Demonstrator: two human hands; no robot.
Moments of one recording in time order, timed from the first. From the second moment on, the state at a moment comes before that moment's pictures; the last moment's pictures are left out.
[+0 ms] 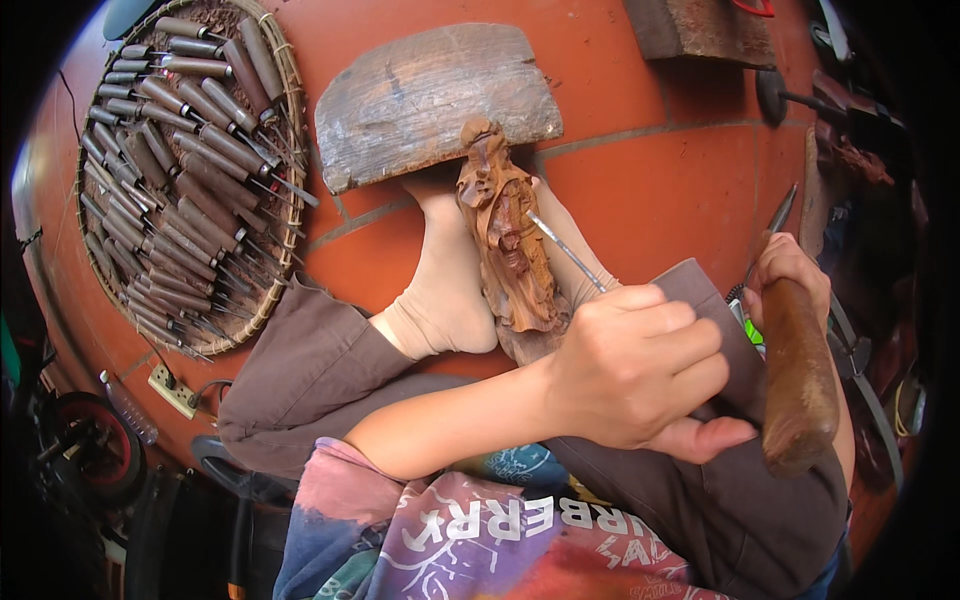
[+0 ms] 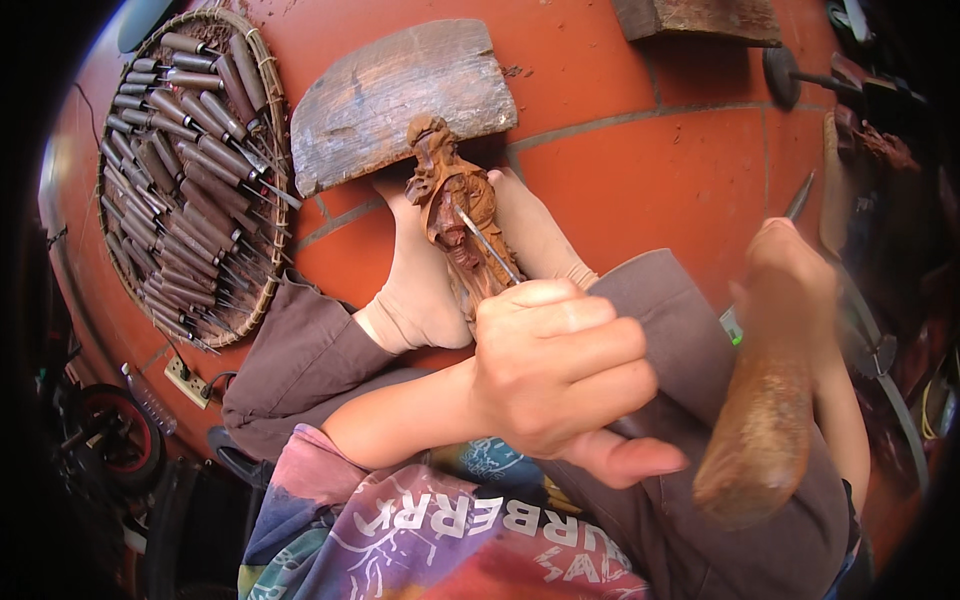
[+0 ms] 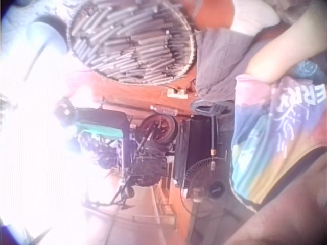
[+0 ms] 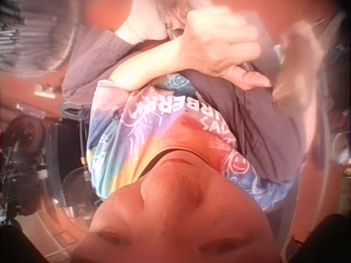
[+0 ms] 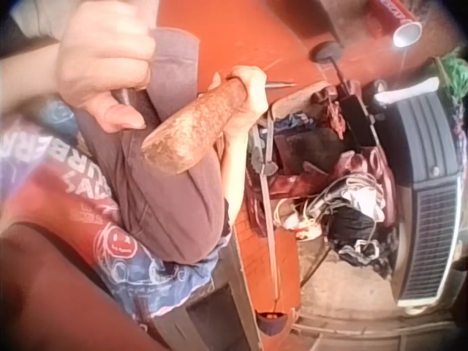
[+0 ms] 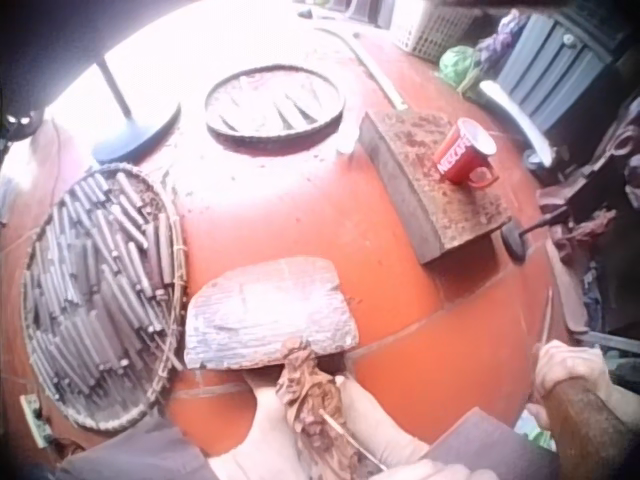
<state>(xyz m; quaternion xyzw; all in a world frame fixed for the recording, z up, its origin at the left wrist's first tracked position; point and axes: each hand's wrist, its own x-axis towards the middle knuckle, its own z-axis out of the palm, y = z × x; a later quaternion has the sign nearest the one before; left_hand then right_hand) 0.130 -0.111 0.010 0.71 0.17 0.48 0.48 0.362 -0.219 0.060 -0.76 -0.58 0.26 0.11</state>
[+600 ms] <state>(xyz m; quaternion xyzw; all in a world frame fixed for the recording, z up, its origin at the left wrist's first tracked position) 0.097 -0.105 -0.015 0.72 0.14 0.40 0.54 0.343 -0.189 0.075 -0.62 -0.71 0.31 0.13</state>
